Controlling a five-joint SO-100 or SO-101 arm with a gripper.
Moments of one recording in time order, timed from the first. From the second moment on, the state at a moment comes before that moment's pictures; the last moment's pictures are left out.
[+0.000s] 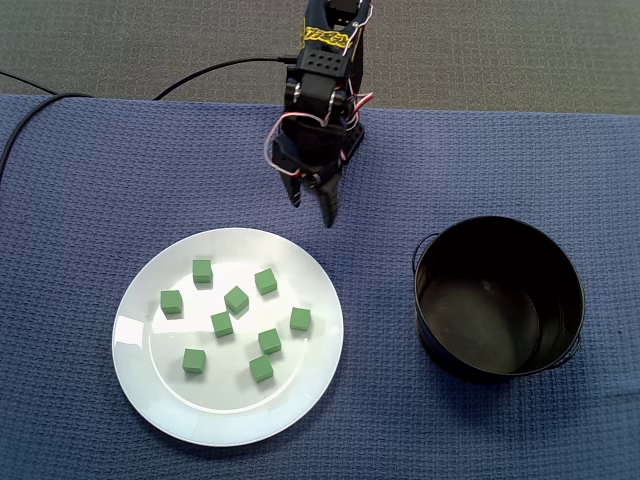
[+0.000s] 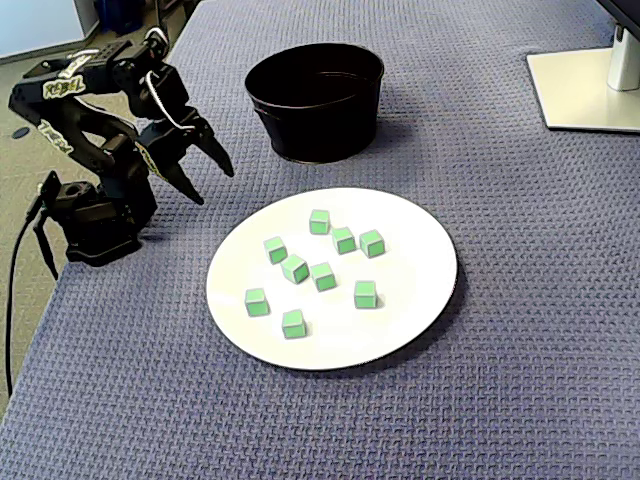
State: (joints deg) arm 13.3 137.2 136.4 75.4 -51.4
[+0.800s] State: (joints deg) arm 24.7 94.3 117.2 57.2 -40.1
